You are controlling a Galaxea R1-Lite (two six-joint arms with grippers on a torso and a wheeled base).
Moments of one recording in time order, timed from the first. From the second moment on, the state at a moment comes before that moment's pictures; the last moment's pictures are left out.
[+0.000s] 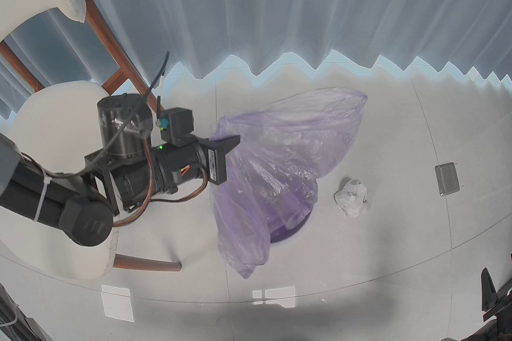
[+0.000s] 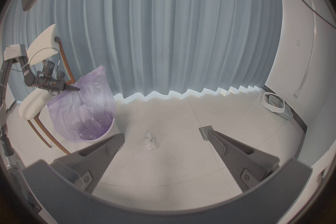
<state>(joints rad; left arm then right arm) -0.52 1.81 -0.87 -0.82 -0.19 -0.11 0.00 0.02 -0.02 0.00 -0.05 0.01</state>
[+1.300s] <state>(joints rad) -0.66 1.82 -1.19 -0.22 -0.16 0.37 0.04 0.65 -0.21 -0.22 0.05 0.09</state>
